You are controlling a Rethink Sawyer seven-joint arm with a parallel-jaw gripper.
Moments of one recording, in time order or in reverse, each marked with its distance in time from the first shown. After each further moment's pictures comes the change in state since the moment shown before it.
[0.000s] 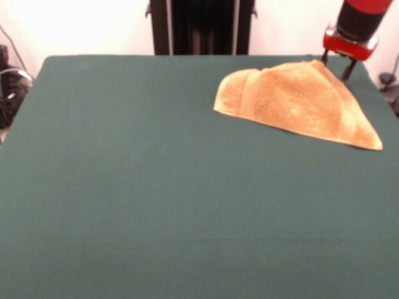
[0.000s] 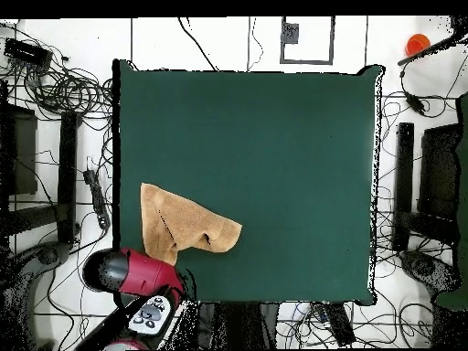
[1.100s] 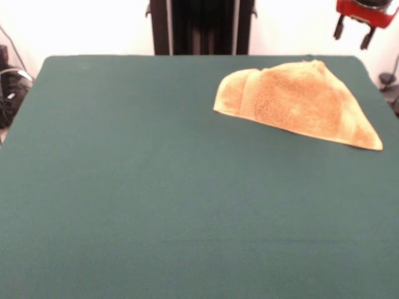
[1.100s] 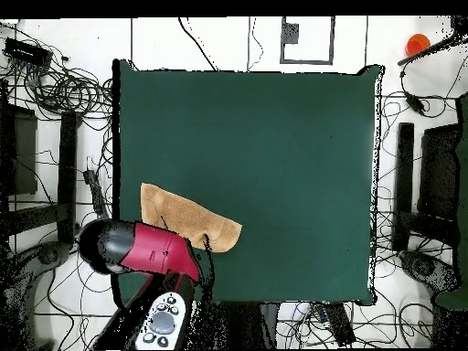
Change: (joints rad) arm -0.069 -0.143 -0.092 -0.142 -0.088 0.367 0.097
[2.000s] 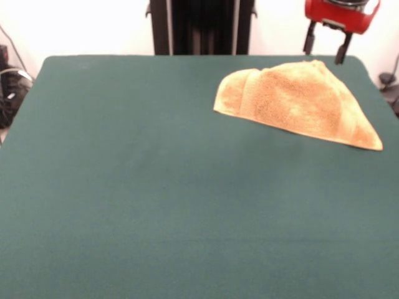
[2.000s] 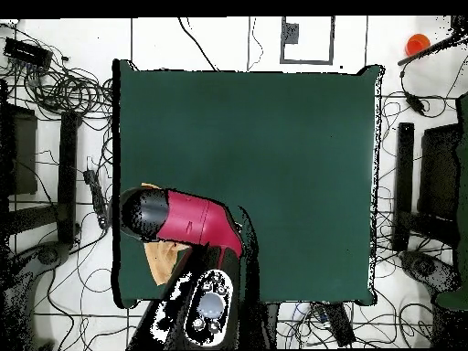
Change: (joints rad) arm -0.158 -0.040 0.005 -0.138 -0.203 -0.020 0.000
